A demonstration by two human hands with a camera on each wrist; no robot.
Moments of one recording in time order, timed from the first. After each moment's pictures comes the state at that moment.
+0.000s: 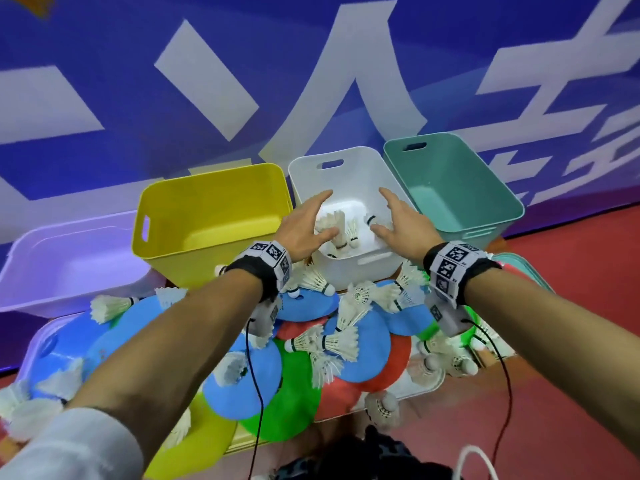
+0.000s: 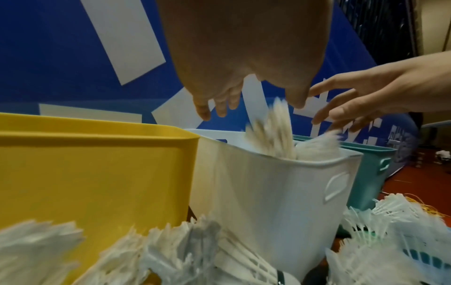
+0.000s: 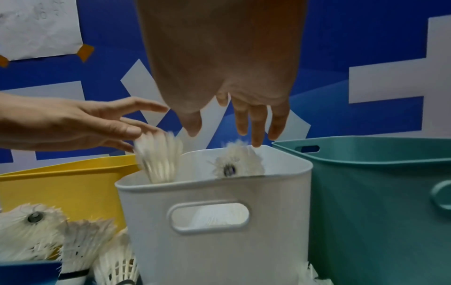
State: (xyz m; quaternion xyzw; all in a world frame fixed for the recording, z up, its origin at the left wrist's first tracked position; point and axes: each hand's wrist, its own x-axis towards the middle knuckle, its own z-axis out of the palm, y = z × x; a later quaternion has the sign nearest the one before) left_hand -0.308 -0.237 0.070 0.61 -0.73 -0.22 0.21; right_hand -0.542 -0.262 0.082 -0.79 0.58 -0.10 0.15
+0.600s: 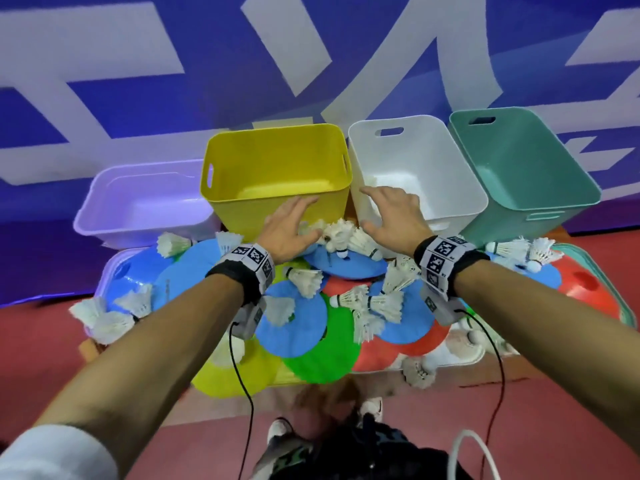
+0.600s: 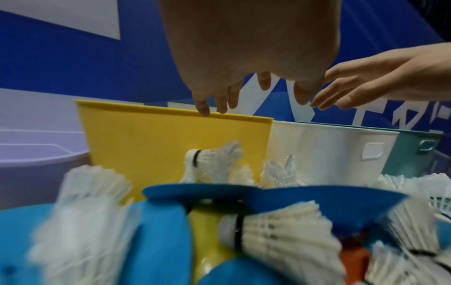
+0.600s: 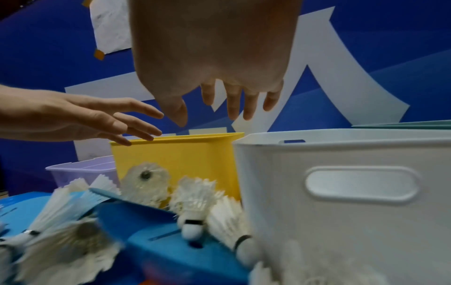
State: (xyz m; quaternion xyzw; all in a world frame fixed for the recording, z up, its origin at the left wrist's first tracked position) left_hand -0.195 -0.129 0.033 0.68 -0.68 -0.19 0.17; right_hand -0.432 -0.201 0.063 -0.87 0.48 -0.07 0.11
